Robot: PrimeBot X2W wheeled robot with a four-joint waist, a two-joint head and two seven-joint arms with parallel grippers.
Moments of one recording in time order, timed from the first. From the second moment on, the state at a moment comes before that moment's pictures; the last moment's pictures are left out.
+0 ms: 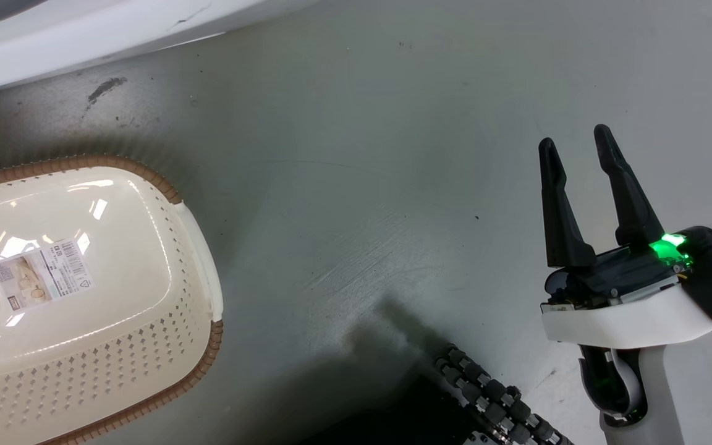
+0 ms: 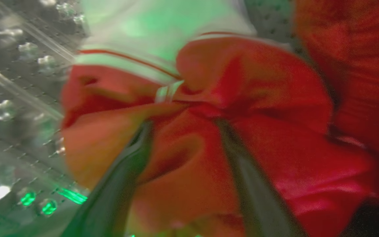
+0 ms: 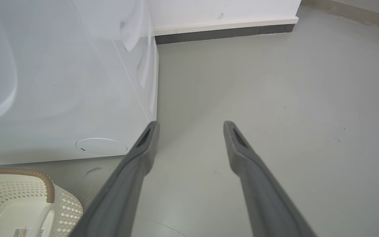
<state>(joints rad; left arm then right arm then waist) -1.71 0.77 -0.49 0.80 -0.24 -0.13 0.88 -0.26 -0.05 0.16 -0.09 0.30 0.13 -0.26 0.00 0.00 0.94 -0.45</state>
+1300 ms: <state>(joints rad) -1.30 0.53 -0.43 0.95 -0.46 -0.06 -0.18 -0.26 -0.05 -0.01 -0.03 0.13 0.13 -0.26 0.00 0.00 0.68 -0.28</state>
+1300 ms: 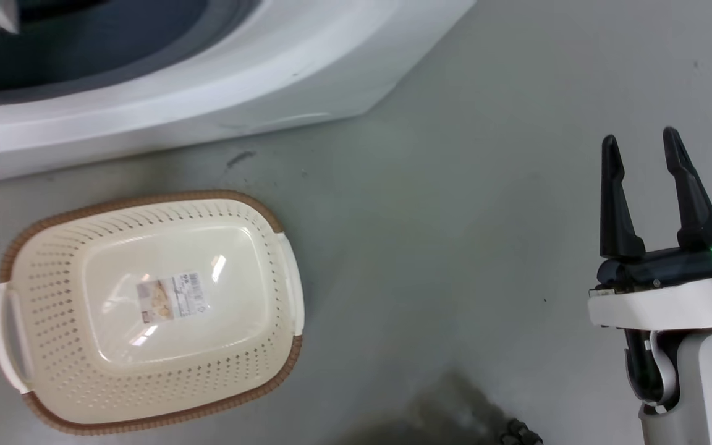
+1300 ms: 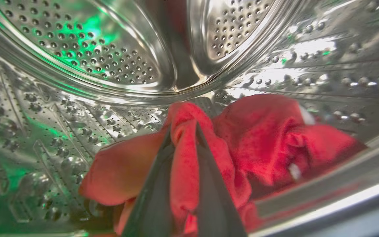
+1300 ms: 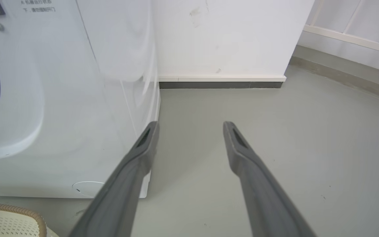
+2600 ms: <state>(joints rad) -0.30 0.21 -0.16 0.17 -0.20 -0.12 -0.26 -0.13 -0.05 -0.09 0.03 0.01 0.13 -0.26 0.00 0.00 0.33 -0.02</state>
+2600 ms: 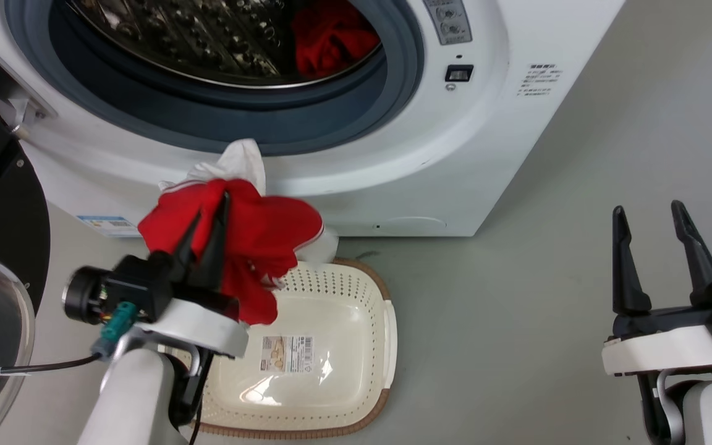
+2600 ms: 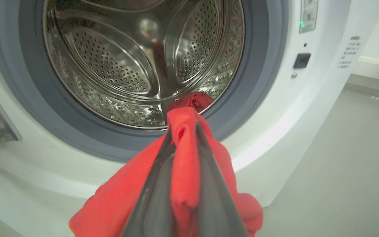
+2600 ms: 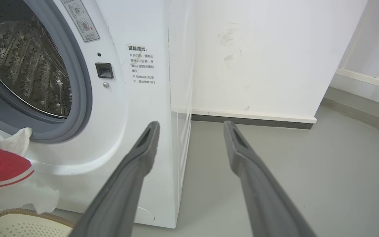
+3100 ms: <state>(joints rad) -0.44 0.16 -0.15 0.57 -0.12 -0.13 -0.26 -0.19 -0.05 -0.12 -0.07 -0.09 0.13 -0.26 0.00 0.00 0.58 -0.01</state>
